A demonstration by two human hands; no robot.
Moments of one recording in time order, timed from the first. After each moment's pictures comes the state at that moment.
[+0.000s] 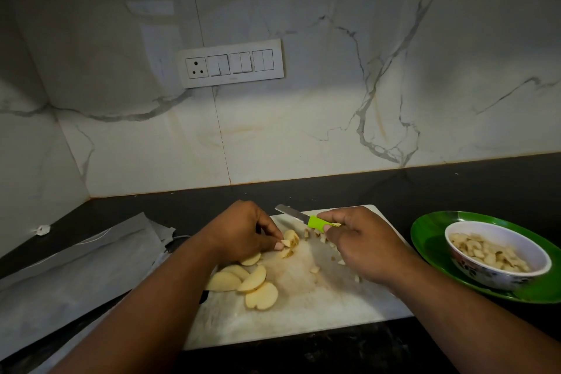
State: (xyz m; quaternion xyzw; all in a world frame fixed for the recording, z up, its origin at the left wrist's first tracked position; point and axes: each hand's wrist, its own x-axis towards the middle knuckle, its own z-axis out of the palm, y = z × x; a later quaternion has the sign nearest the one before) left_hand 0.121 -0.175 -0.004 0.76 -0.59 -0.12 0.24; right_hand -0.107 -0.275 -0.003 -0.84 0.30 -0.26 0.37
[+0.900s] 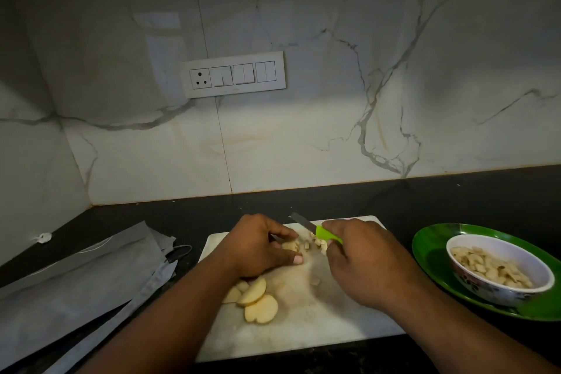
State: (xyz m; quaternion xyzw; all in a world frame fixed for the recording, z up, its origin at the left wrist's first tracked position) left_hand 0.097 -0.183 -0.014 0.77 -0.56 -0.09 0.30; right_hand -0.118 -0.253 0.011 -0.91 0.31 -0.26 0.14
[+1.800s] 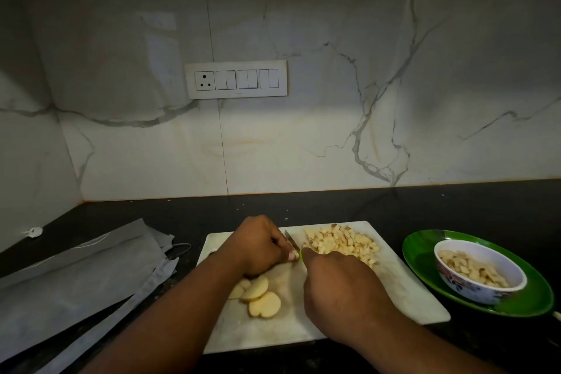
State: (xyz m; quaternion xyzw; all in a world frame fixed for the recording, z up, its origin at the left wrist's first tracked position) left_hand 0.093 -0.184 -0.010 0.78 -0.54 -0.11 0.29; right_hand -0.101 -0.209 -0.006 -0.94 0.29 -0.18 0.02
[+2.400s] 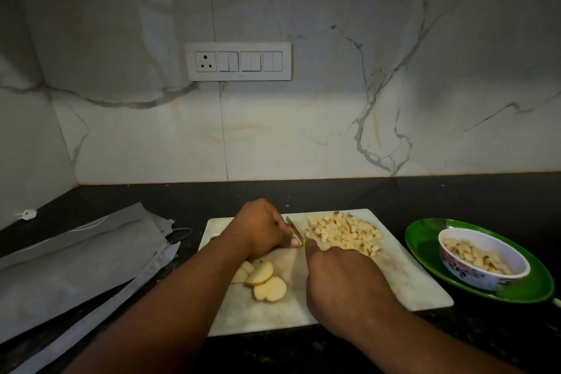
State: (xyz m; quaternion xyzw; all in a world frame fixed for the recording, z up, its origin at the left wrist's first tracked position) left_hand 0.099 -0.189 -0.011 0.80 -0.50 -0.13 0.32; right_hand -0.091 -0.203 -0.019 -0.94 0.32 -0.13 -0.06
